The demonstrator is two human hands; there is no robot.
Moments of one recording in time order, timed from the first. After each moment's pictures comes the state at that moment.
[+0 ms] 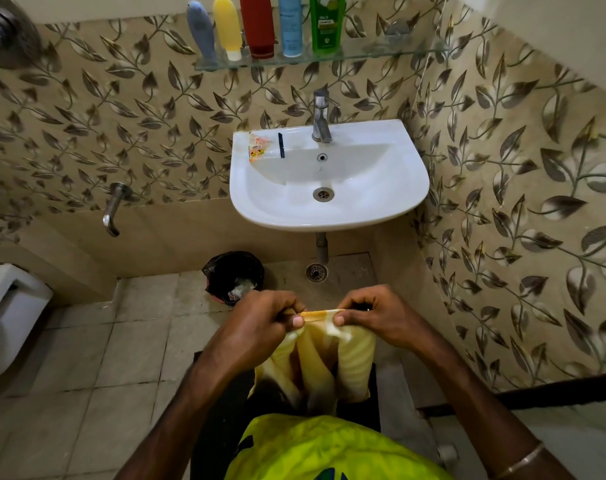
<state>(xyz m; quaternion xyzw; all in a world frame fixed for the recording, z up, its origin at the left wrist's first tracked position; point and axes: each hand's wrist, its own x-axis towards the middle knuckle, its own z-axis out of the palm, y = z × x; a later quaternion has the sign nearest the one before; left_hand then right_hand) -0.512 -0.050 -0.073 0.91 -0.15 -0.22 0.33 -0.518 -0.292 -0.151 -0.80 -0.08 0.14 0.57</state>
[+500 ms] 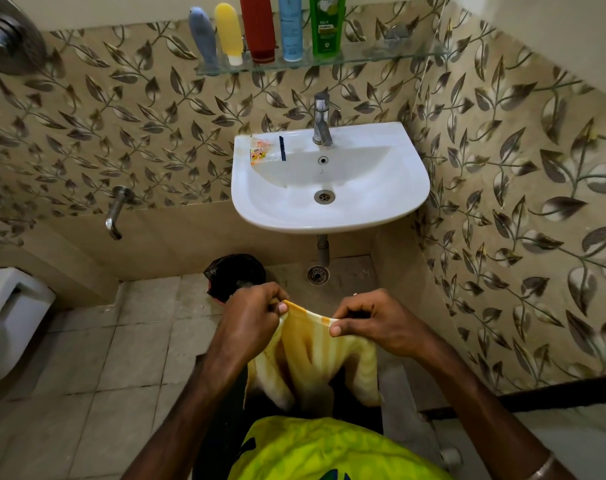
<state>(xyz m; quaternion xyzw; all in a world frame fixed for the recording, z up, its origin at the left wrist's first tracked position) -0.503 -0.050 -0.090 0.94 -0.05 -0.15 0.30 -0.528 -0.284 -0.137 -0.79 -0.14 0.13 0.58</state>
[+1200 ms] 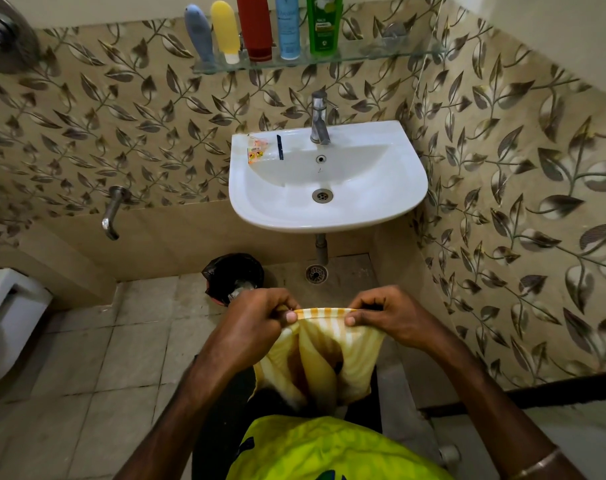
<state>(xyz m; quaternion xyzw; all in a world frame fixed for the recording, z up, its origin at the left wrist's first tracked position) -0.512 -0.048 -0.071 0.91 -0.12 -0.19 0.34 -0.522 -0.307 -0.145 -0.81 -0.08 0.15 0.56</state>
